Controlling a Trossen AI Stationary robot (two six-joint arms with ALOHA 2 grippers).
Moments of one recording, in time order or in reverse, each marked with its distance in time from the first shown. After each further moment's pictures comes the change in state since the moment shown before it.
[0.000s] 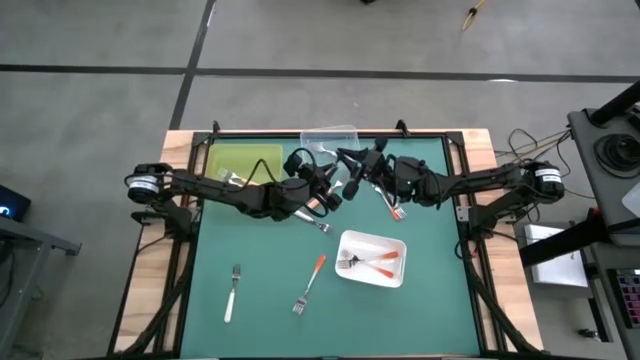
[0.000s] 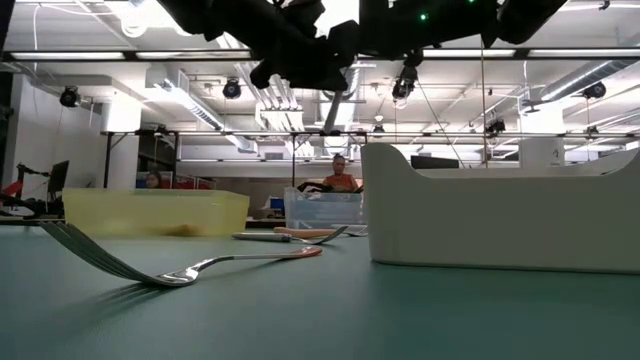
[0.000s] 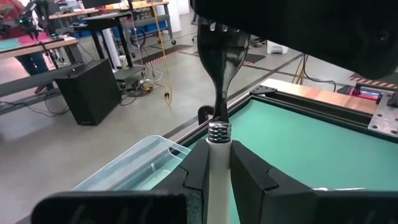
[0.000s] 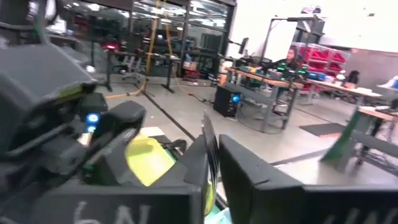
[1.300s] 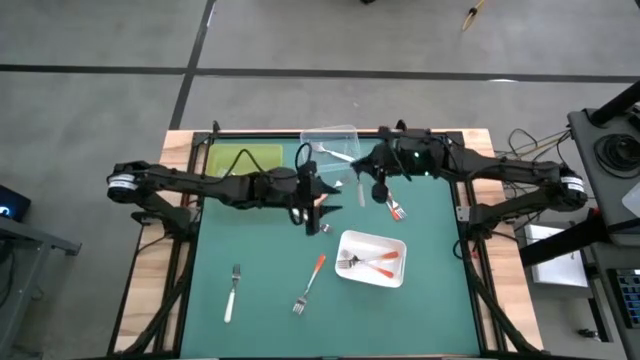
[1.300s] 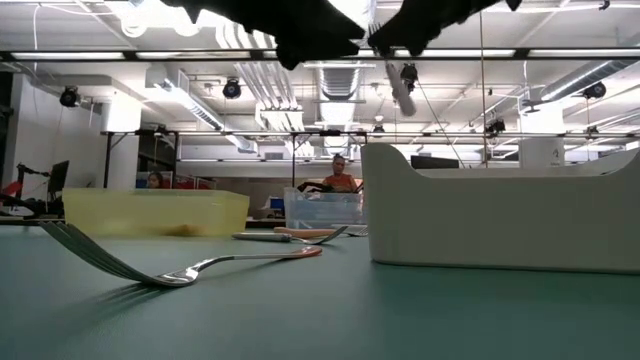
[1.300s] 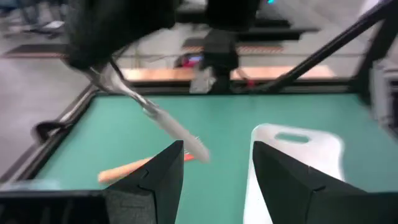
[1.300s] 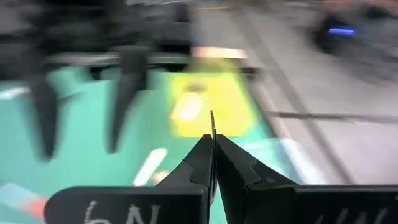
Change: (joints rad) left arm 0.041 -0.162 0.002 -0.229 0.757 0.125; right arm -0.140 -0.196 0.234 -0.895 -0.569 -0.013
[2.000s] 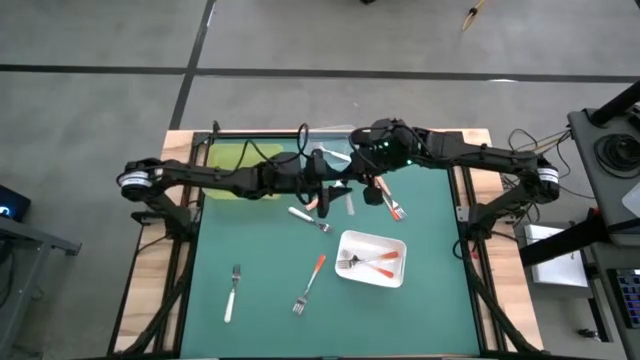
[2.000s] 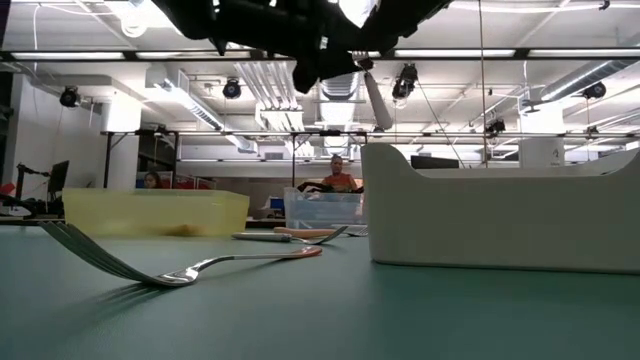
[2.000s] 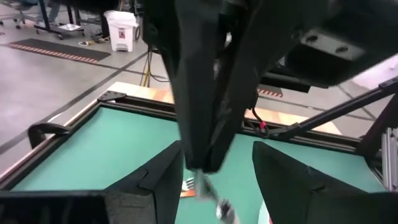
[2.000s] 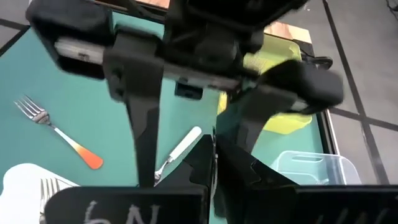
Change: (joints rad) left arm 0.102 0.102 -0.002 0.242 0.083 -0.173; right arm -0.007 0.220 0.303 -0.308 -0.154 -0.176
